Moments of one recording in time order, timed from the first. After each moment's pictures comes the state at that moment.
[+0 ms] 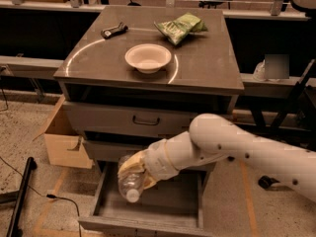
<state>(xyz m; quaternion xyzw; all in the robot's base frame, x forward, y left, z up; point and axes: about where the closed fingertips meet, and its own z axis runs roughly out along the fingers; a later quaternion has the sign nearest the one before) 0.425 0.079 0.690 -0.87 0.14 0.11 0.46</state>
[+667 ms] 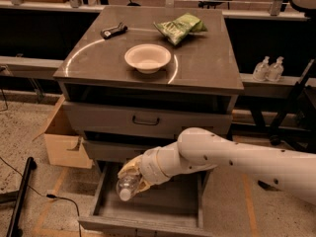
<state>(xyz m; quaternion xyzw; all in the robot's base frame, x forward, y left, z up) 0.451 0.091 0.629 -0.87 0.23 0.08 0.43</state>
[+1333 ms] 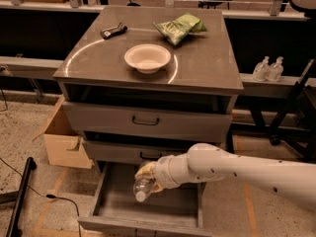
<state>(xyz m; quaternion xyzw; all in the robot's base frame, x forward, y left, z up) 0.485 0.050 0.556 -0.87 0.25 0.02 0.42</state>
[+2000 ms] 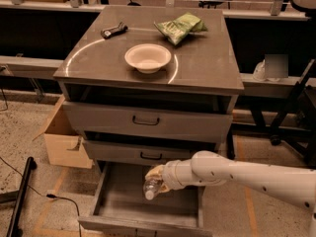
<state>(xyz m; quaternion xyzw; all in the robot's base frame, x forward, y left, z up) 0.525 0.017 0.473 -0.87 0.28 0.01 0.41</state>
